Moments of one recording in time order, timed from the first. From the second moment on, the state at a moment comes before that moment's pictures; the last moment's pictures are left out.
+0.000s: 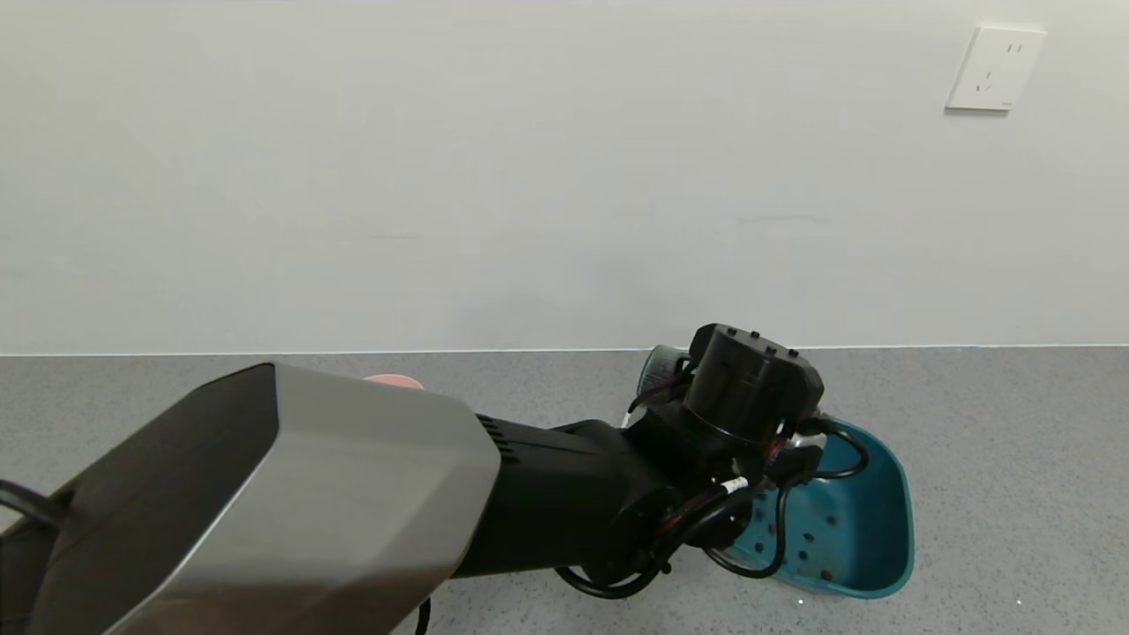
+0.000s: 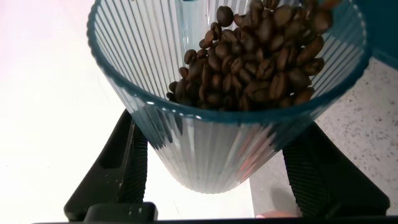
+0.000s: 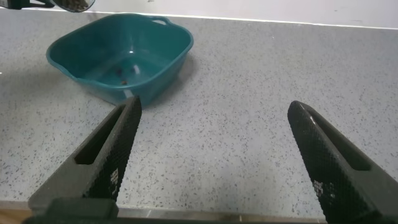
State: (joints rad) left arm -0.97 2.24 -1.56 -0.28 0.75 1.42; right arm 0.01 0.00 0.00 0.00 0.01 -0.01
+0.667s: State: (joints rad) left arm -1.00 2.25 -1.56 -0.28 0.81 1.48; right arm 0.01 0.00 0.00 0.00 0.01 -0.01
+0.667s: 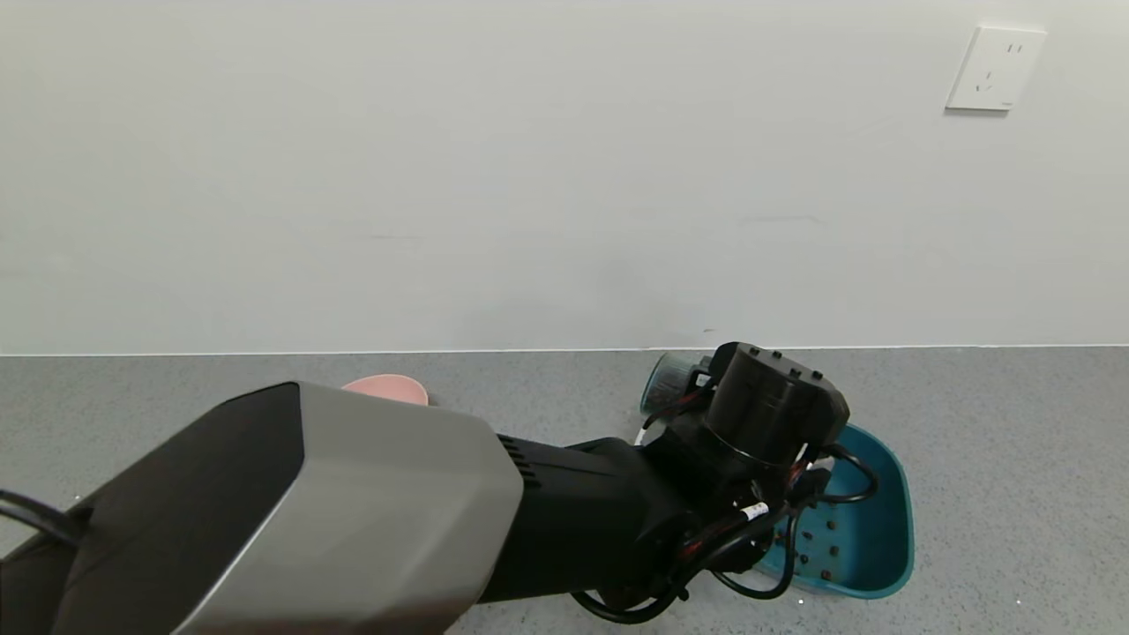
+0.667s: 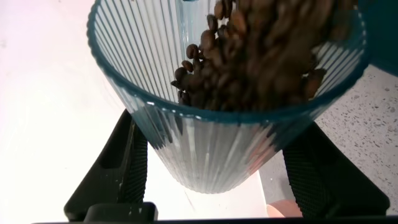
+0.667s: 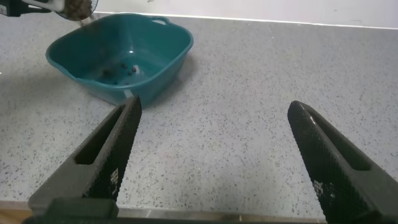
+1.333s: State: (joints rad) left arm -1.00 2.26 -1.56 -0.29 0.83 1.48; right arm 0.01 0.00 0.00 0.00 0.01 -0.01
